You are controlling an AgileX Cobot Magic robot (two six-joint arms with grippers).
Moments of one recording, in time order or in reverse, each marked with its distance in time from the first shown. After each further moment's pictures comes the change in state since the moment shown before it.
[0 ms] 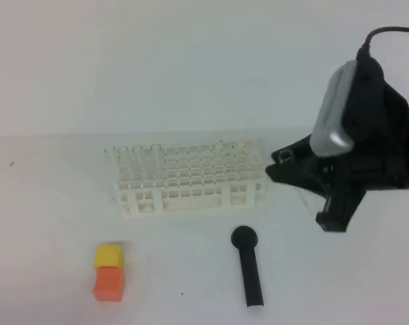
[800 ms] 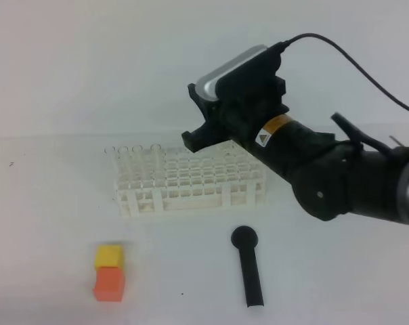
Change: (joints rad) left arm 0.023 -0.008 0.059 -0.163 -0.090 0.249; right arm 0.220 0.482 -0.163 -0.863 -1.129 1.183
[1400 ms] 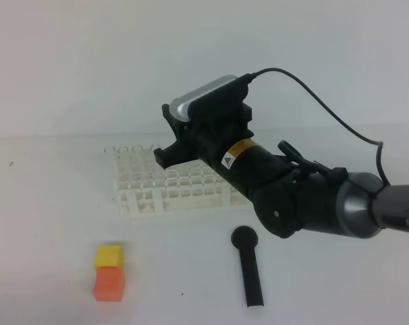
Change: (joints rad) left arm -0.030 0.002 0.000 0.076 -0.004 0.000; right arm 0.057 0.196 -0.134 -0.007 -0.119 0.100
